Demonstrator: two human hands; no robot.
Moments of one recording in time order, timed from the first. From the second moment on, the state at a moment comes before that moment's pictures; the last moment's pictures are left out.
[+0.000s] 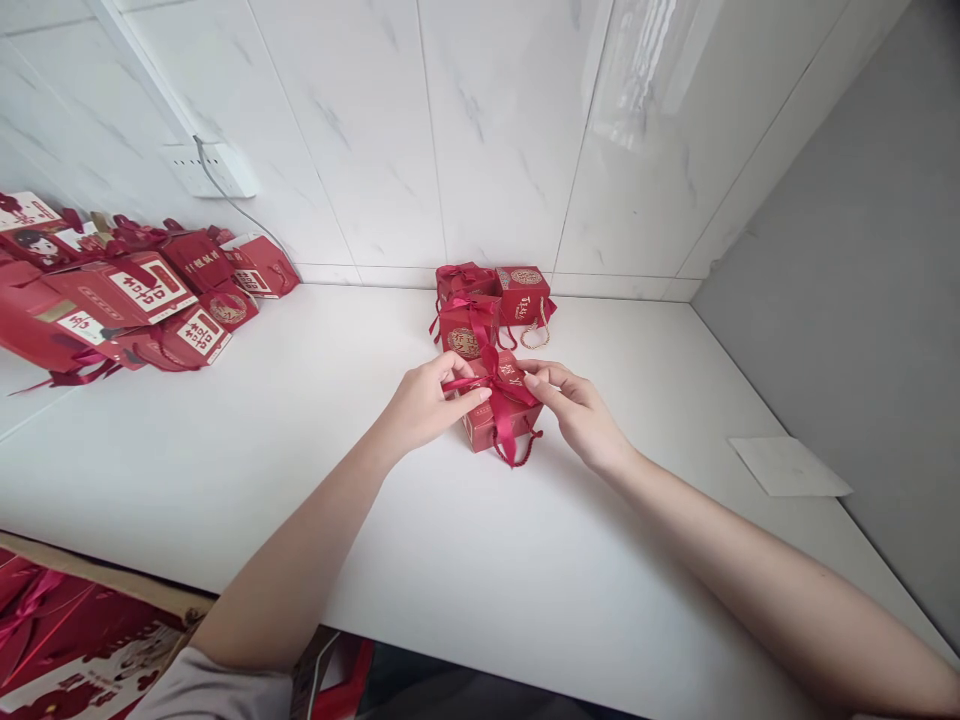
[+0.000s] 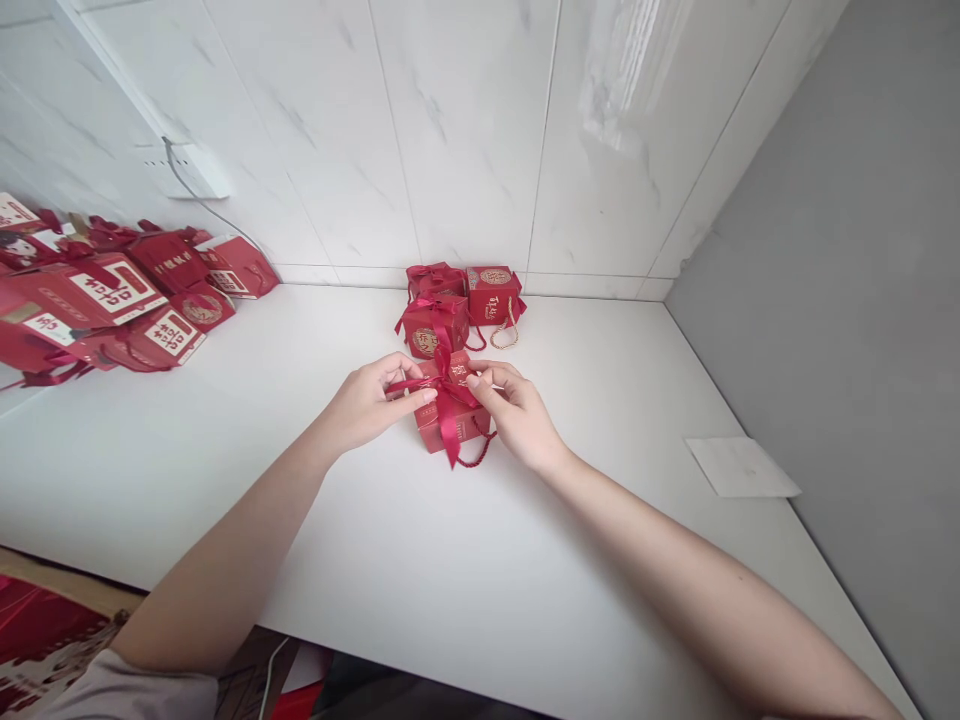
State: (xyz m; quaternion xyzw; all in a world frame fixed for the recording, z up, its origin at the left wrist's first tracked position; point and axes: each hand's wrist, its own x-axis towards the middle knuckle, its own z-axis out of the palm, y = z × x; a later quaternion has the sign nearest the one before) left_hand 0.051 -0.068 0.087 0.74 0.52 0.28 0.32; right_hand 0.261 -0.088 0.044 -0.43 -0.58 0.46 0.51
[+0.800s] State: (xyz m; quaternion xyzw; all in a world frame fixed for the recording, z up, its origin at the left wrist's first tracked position) left_hand 0.044 -0.046 0.077 0.67 0.46 0.27 0.51; right_hand 0.268 -0.072 0.026 -0.40 -0.59 0.48 0.52
